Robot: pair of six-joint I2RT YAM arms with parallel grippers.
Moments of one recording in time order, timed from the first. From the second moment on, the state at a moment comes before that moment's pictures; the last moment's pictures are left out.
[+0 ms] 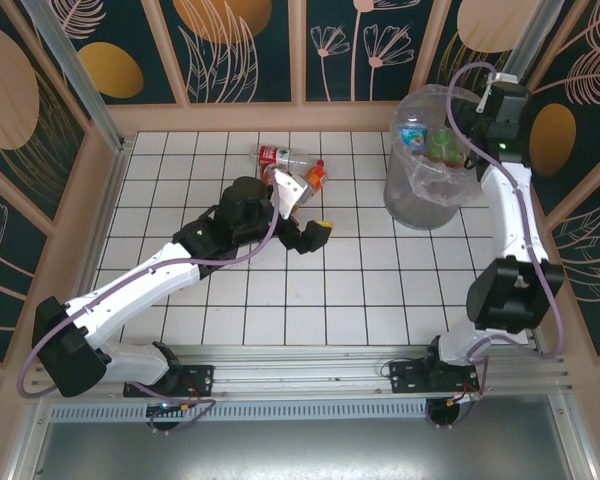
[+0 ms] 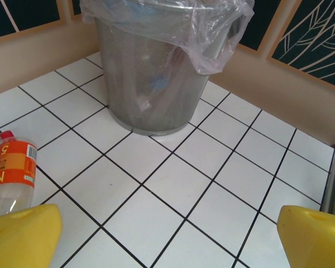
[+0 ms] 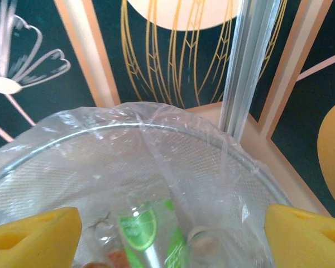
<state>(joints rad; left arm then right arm) -0.81 1.32 1.15 -0.21 0.20 -0.12 -0.10 1.58 1.62 -0.39 0.08 0.09</state>
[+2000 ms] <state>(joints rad) -0.45 1.98 1.42 -0.64 0.09 0.28 0.28 1.03 0.92 -0.38 -0.60 0.35</state>
